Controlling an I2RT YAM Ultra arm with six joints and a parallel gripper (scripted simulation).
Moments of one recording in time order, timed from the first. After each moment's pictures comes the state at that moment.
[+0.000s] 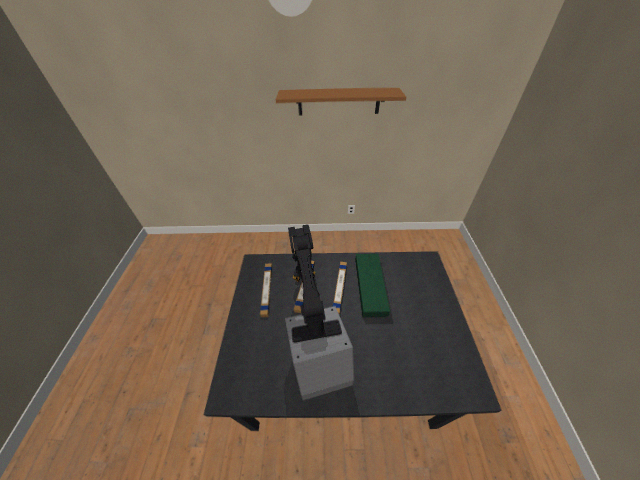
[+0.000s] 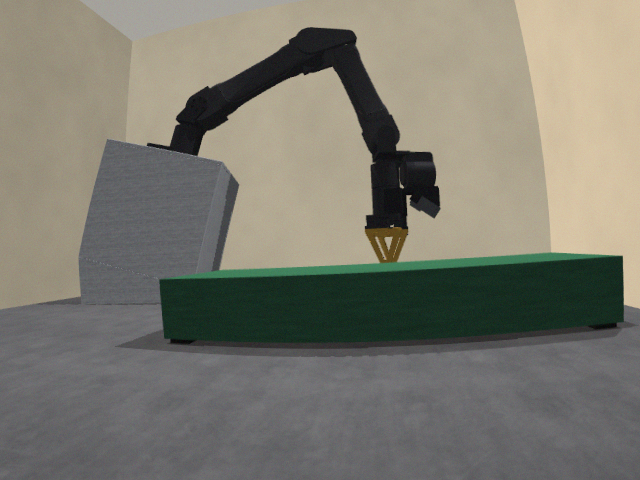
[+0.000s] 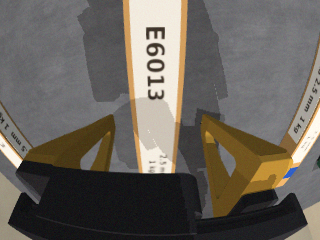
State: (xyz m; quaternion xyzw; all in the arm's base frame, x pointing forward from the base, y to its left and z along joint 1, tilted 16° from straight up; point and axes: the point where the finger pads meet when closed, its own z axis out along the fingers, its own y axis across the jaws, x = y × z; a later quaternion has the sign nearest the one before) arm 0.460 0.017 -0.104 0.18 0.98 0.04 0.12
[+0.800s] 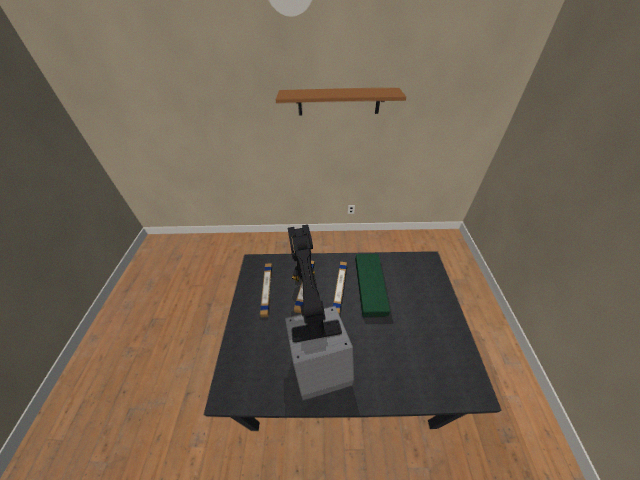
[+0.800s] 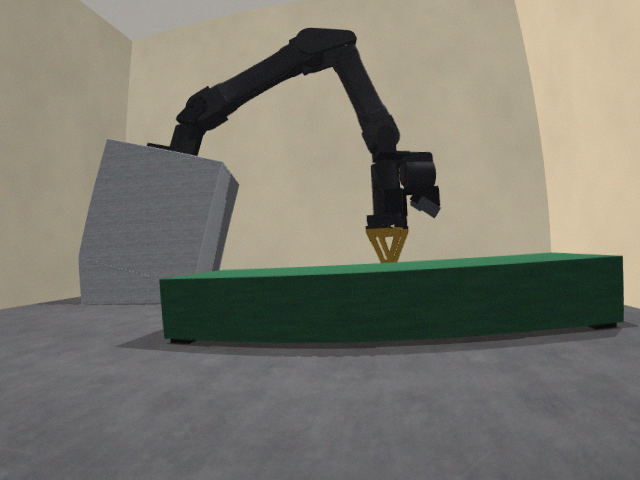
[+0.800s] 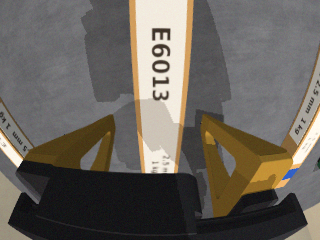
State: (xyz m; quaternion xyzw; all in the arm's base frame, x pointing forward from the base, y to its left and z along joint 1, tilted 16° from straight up) arm 0.461 0.019 -0.103 0.17 0.98 0.04 0.13
